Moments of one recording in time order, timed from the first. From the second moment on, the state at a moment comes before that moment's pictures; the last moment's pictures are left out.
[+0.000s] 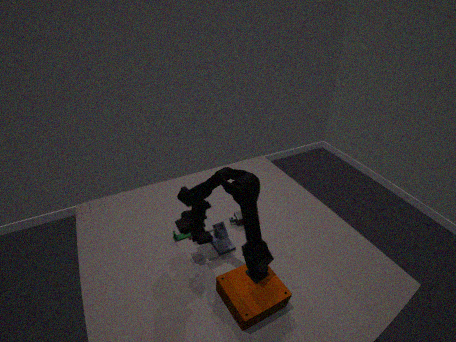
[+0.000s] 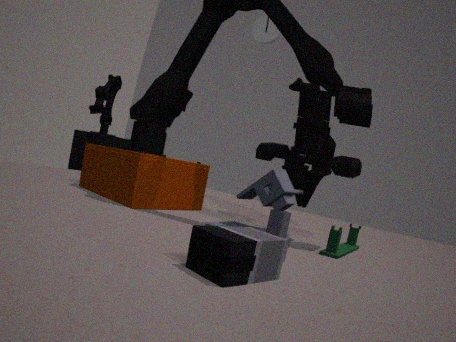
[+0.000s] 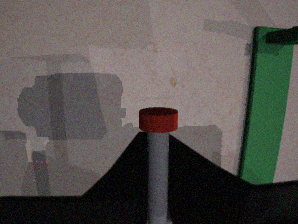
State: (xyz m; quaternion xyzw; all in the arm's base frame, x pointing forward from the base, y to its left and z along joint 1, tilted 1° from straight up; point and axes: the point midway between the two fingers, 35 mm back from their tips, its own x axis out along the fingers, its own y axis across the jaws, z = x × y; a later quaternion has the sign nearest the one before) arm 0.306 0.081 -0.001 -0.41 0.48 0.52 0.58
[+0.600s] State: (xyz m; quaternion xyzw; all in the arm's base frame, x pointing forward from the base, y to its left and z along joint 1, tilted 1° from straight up) arm 0.307 0.093 0.000 -0.41 0.48 0.52 0.58
